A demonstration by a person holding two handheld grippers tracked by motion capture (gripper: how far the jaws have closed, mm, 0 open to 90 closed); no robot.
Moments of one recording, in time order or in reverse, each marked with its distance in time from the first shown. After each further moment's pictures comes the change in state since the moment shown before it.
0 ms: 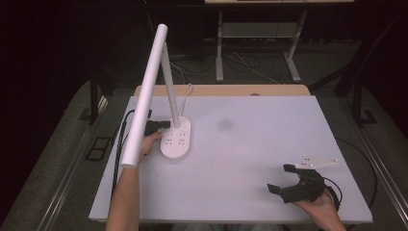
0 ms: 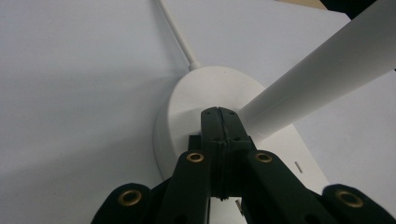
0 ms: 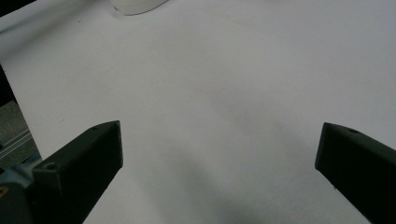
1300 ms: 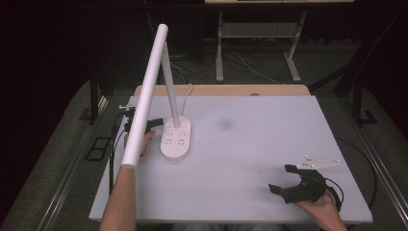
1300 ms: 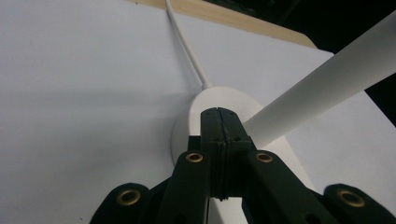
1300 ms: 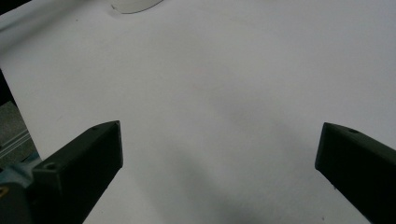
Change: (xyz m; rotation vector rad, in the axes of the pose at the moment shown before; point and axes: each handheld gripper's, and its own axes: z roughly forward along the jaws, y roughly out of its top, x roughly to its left) left arm 0.010 -0.007 -0.025 -0.134 -0.013 -0.080; right arm -0.002 -0.002 -0.002 0.002 -0.004 0.002
